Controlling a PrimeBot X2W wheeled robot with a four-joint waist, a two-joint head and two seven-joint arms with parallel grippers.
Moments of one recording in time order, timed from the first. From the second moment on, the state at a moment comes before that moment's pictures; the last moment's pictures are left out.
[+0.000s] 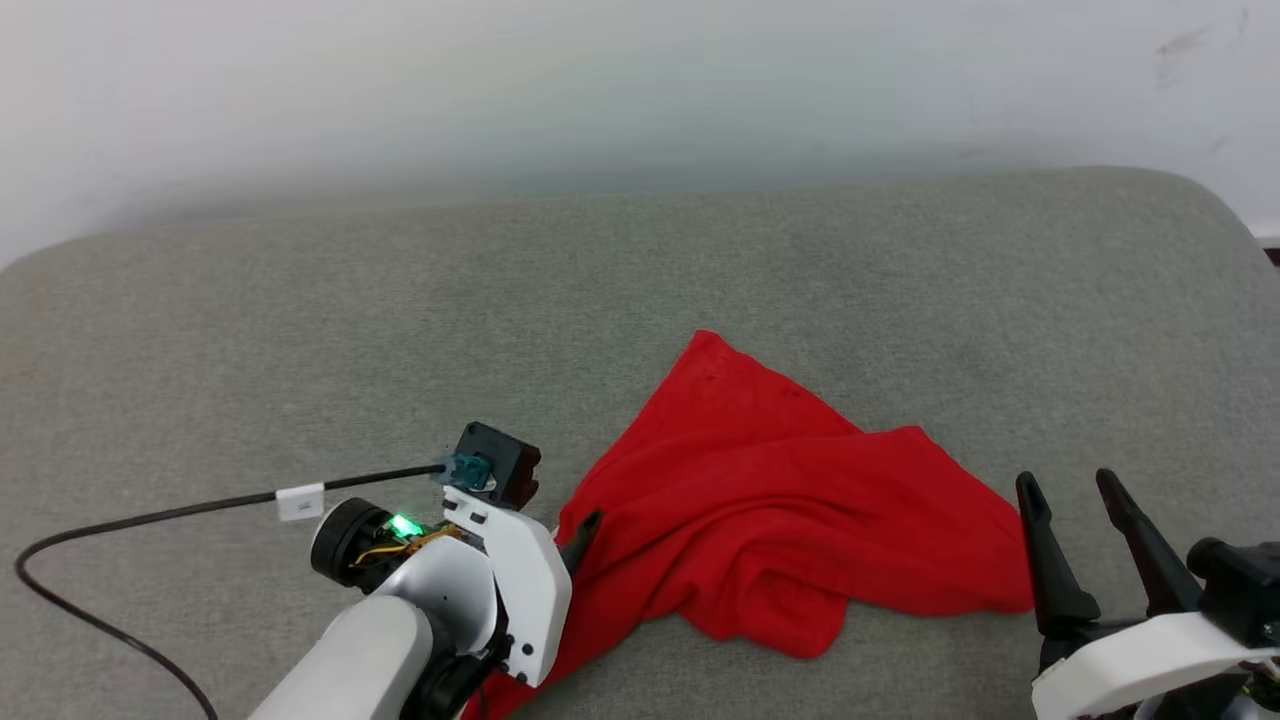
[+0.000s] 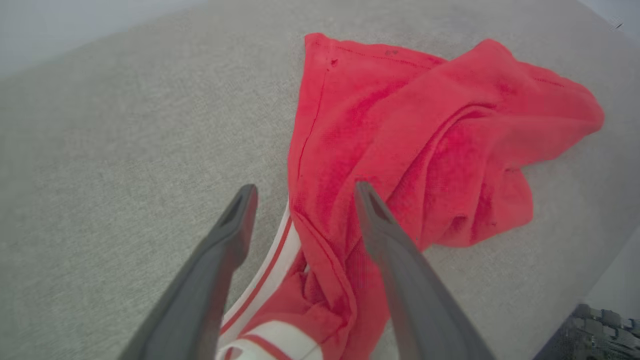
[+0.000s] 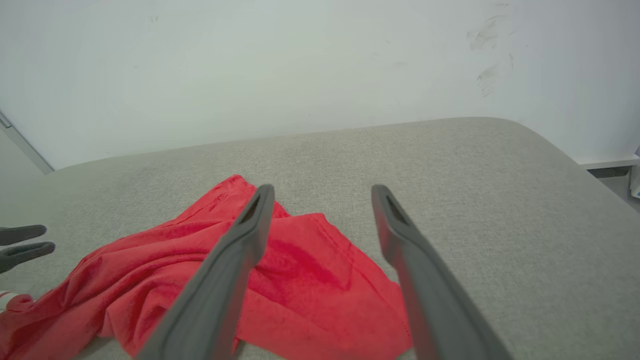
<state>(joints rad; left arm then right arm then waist) -0.34 0.35 -0.58 0.13 -0.49 0.00 0.43 0.10 -0.05 -0.06 -0.16 0.21 0.13 0.07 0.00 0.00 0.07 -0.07</state>
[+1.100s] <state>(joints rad) -0.44 0.40 -0.38 0.40 -0.56 0.13 0.24 0.03 -0.05 -0.02 -0.06 0.26 0.13 0.02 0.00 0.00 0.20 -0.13</state>
